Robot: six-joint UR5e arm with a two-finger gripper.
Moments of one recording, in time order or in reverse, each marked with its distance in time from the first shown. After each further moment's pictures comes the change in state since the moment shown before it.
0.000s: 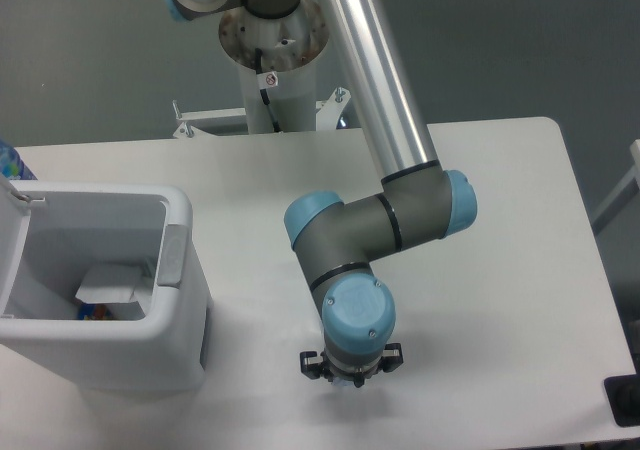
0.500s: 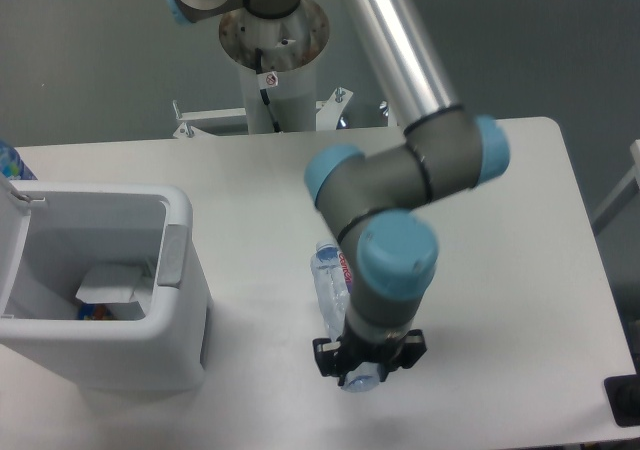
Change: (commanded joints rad) arm 0.094 0.198 0.011 0.119 -0.280 0.023
